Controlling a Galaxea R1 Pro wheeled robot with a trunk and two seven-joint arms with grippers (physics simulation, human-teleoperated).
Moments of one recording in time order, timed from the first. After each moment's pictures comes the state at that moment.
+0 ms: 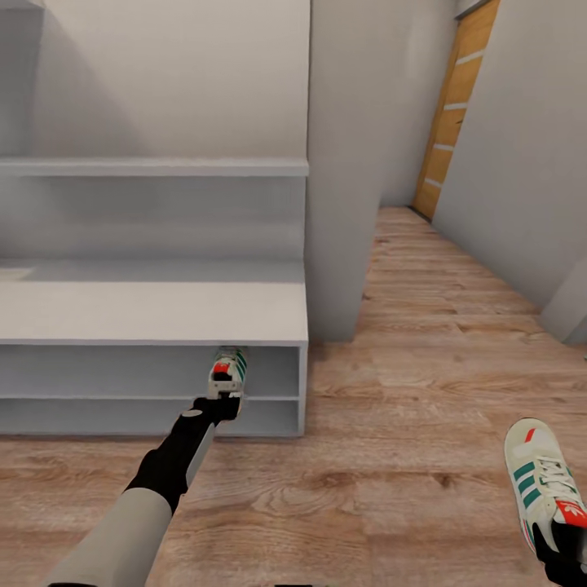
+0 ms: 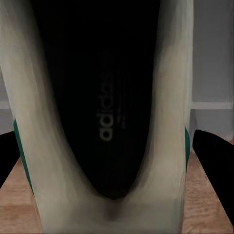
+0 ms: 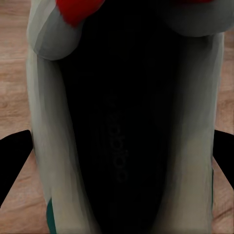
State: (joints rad) left arm -0.69 -0.09 -0.01 -0.76 -0.02 0.35 0.06; right arm -0.17 -0.26 -0.66 -0.59 0.01 -0.54 0.23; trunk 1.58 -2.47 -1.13
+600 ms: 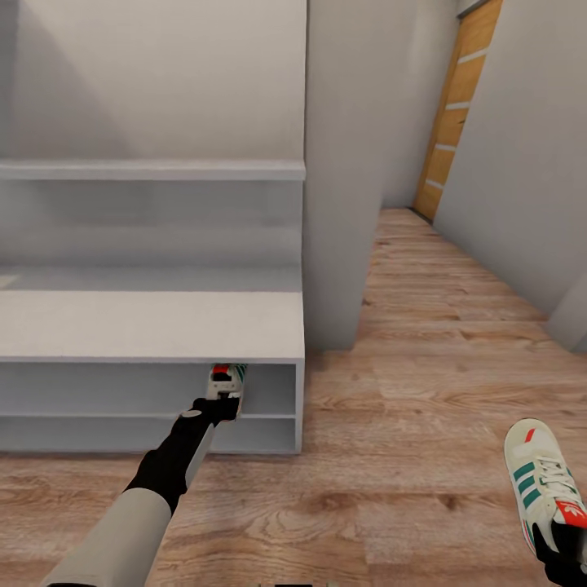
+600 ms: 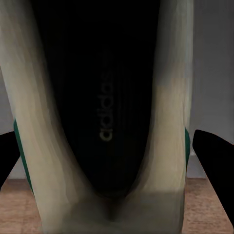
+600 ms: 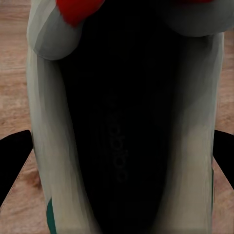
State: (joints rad) left arm -0.69 -0.08 -0.01 -0.76 -0.02 0.35 0.06; right arm -0.17 -0.26 -0.66 -0.59 0.01 -0.54 0.23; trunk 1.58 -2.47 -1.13
